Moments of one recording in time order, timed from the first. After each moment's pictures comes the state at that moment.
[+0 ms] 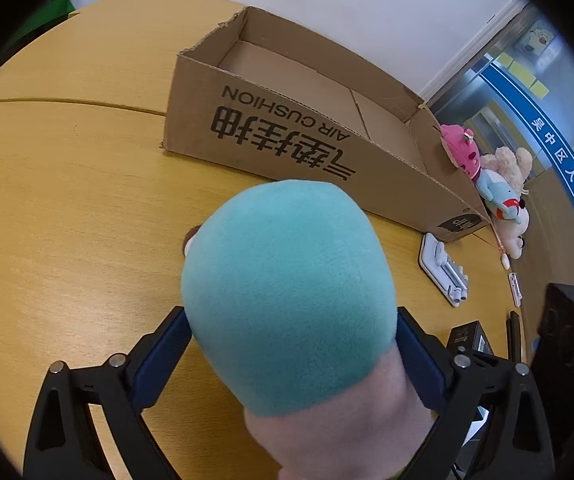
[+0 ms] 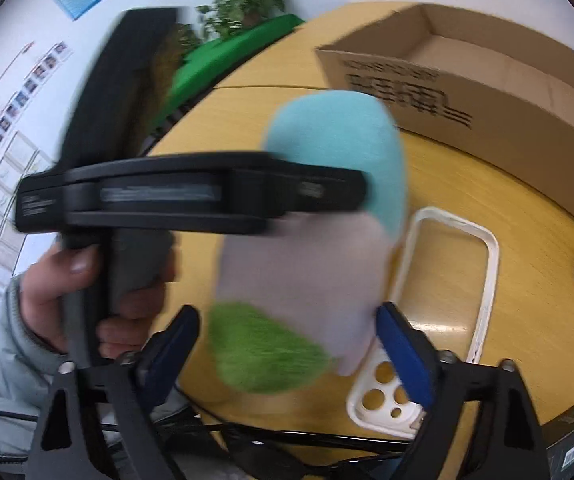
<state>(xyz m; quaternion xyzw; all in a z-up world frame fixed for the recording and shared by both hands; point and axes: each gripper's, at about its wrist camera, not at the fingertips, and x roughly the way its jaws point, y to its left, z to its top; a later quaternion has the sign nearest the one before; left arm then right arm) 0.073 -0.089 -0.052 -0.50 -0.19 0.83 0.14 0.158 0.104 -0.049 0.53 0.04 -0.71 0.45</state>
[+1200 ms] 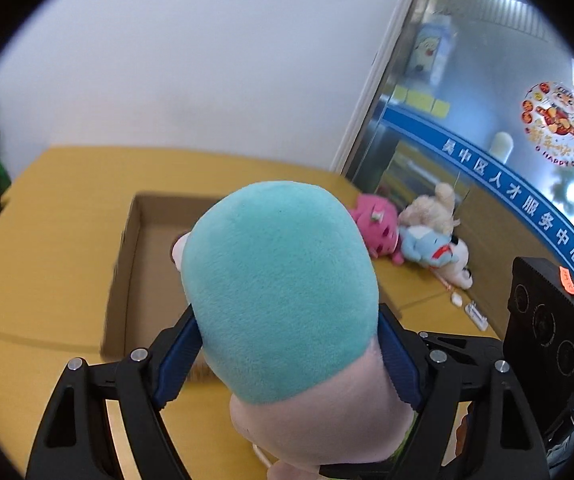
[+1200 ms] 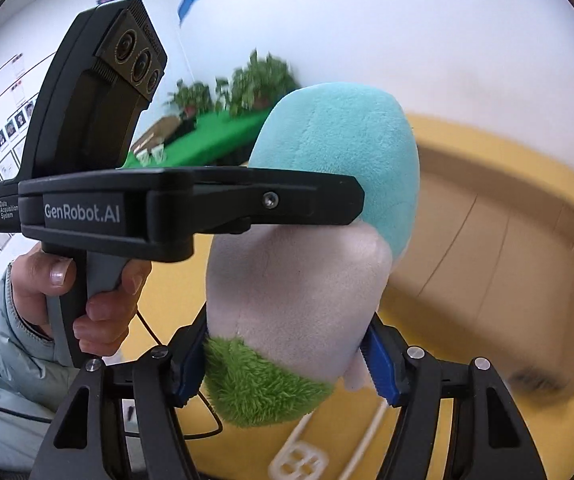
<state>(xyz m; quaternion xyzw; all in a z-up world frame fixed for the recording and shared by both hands) 0.018 -0.039 0.124 -0.32 -0.09 0.91 0.24 0.140 0.133 0.111 0.34 0.09 -0.81 0.48</state>
